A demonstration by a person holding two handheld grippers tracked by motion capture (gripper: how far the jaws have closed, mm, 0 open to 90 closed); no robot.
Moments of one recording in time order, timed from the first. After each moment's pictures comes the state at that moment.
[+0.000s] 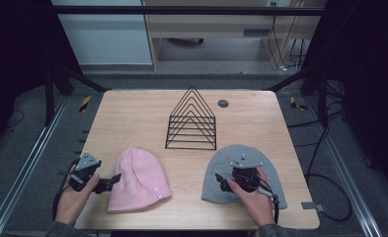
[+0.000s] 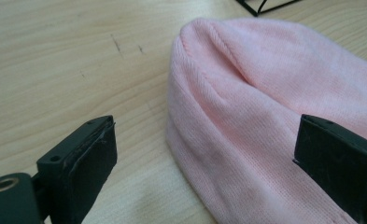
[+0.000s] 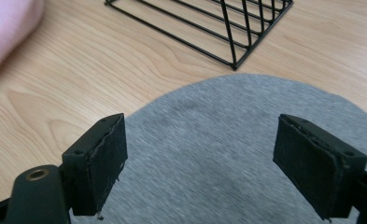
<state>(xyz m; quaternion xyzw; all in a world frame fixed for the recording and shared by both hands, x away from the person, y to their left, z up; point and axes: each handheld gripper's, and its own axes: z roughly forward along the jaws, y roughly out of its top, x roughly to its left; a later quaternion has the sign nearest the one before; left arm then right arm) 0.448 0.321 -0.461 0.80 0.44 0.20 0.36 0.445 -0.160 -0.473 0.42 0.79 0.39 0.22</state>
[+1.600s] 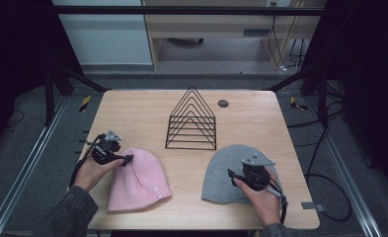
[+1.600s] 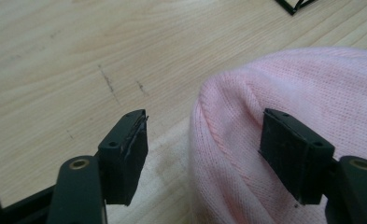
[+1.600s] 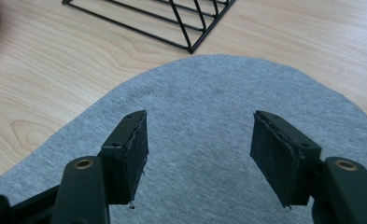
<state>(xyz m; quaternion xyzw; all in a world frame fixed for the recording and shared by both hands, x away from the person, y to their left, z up) 0.532 0.282 -0.458 0.85 0.42 0.17 0.28 0.446 -0.187 -0.471 0.47 0.77 0.37 0.22</state>
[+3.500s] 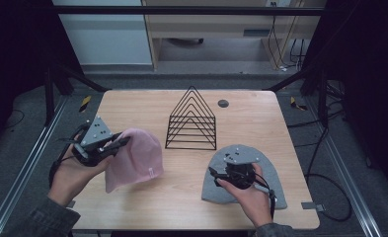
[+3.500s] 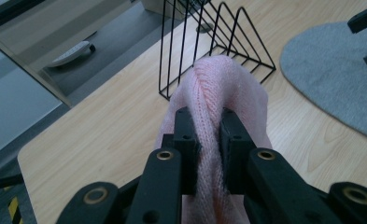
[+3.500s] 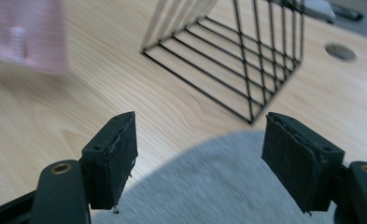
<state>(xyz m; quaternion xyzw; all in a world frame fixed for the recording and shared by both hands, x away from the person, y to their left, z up) 0.445 0.245 -0.298 0.84 0.27 0.28 0.38 0.437 -0.133 -0.422 0.37 0.80 0.41 0.24</state>
